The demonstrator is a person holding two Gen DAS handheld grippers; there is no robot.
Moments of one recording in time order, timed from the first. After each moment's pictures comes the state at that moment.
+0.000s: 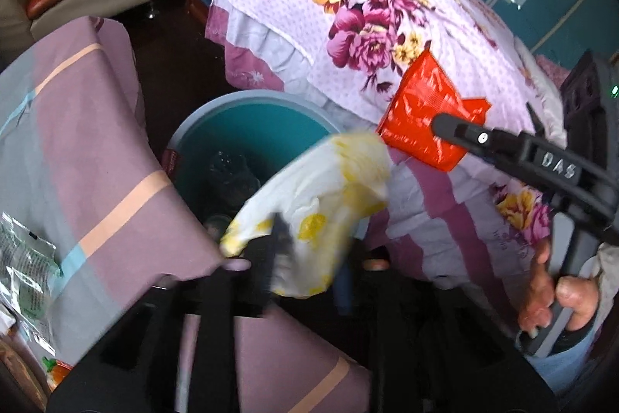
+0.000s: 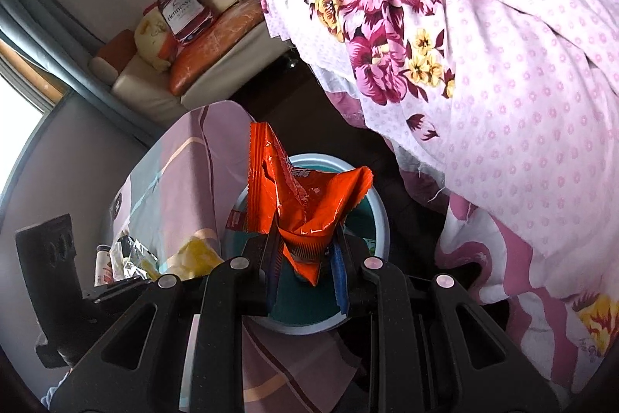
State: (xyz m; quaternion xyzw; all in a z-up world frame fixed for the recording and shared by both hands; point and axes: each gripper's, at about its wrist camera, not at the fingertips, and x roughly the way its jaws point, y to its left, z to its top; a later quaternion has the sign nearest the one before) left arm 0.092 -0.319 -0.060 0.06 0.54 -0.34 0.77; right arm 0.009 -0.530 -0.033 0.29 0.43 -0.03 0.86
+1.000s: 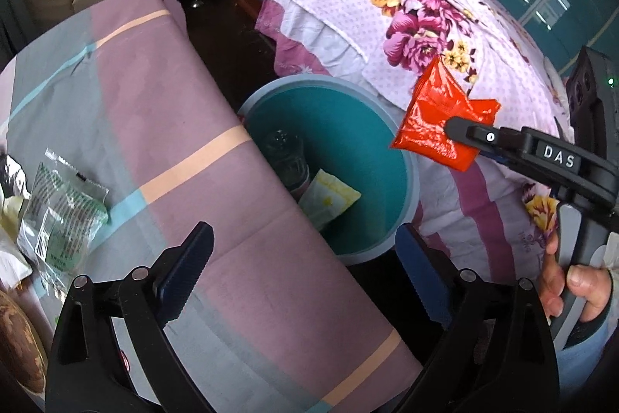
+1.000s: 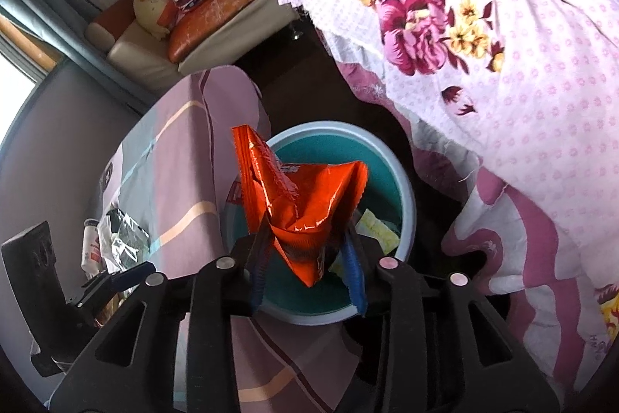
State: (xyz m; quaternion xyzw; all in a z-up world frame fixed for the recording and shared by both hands) left arm 0.089 -0.258 -0.068 0.03 0.55 -0.28 0.79; right arm 0.031 -0.490 -0.051 0.26 0.48 -0.02 0.84
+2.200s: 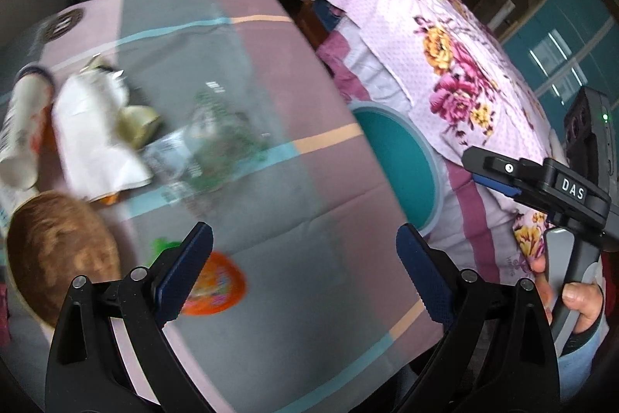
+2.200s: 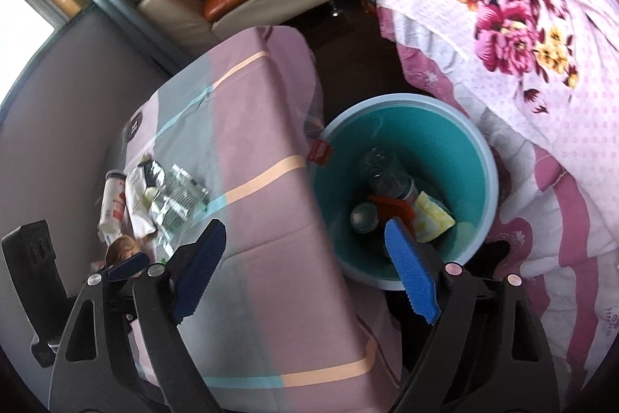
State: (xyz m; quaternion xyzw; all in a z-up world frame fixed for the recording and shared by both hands) left arm 0.064 -0.109 -0.045 -0.08 0.53 -0.22 0.82; right arm 0.043 -0.370 -0.022 0.19 0.52 0.03 0.83
